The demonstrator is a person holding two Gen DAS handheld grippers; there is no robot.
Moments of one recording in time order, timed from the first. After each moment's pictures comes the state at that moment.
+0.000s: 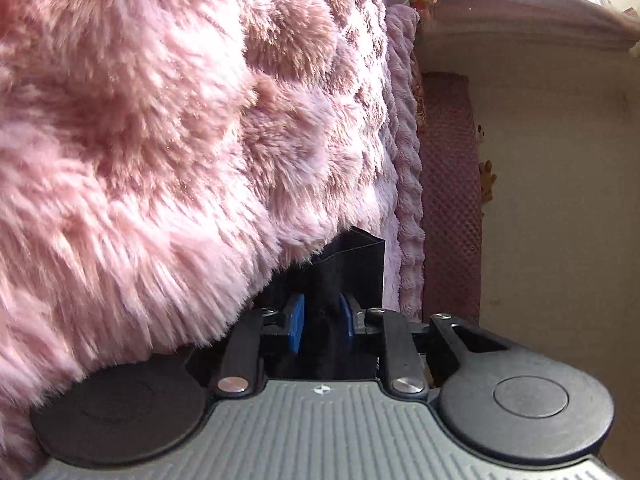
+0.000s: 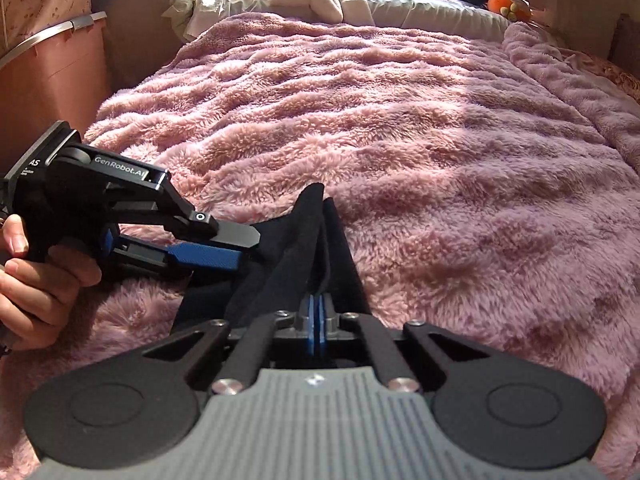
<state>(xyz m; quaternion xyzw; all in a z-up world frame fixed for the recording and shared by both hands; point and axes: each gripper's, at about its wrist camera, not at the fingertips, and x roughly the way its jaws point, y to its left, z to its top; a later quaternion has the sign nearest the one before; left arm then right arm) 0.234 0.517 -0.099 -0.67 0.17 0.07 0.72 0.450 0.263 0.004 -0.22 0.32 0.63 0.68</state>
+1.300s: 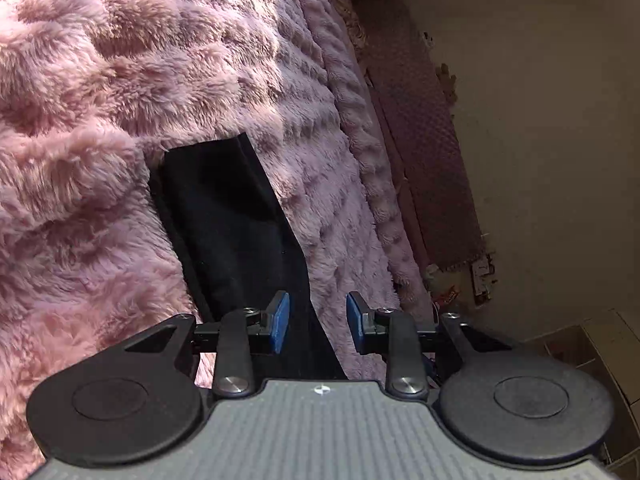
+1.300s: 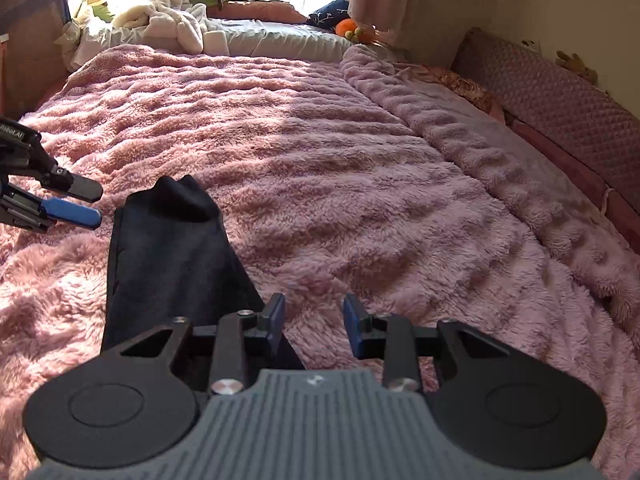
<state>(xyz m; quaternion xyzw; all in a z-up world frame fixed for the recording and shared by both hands) 0.226 0.452 -0.016 -0.58 0.24 -0.03 0.78 0.412 0.084 0.063 -0.25 0.26 0.45 0.82</state>
